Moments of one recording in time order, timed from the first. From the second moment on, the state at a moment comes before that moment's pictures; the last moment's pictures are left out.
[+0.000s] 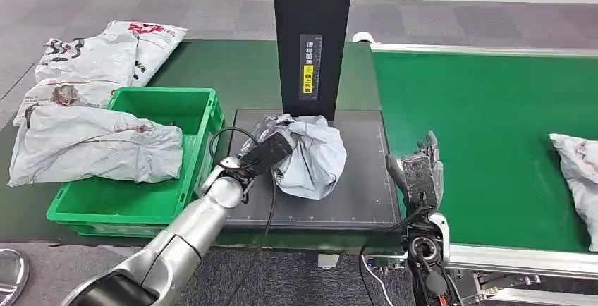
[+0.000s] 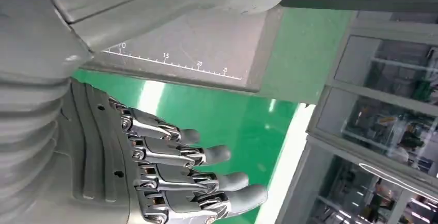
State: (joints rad) left arm -0.65 -0.22 -0.39 -0.78 -0.45 0.15 -0.35; right arm -0.23 0.18 -0.03 -1.06 0.36 -0.31 -0.34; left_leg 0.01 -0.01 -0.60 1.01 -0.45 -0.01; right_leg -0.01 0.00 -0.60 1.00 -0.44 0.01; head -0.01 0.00
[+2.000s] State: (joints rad) left arm -0.62 0.04 0.28 -0.57 -1.02 0.51 -0.13; right arm -0.21 0.14 0.00 -1.00 0.34 -0.37 -0.38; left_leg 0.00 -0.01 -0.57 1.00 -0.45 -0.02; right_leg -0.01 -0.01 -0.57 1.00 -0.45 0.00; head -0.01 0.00
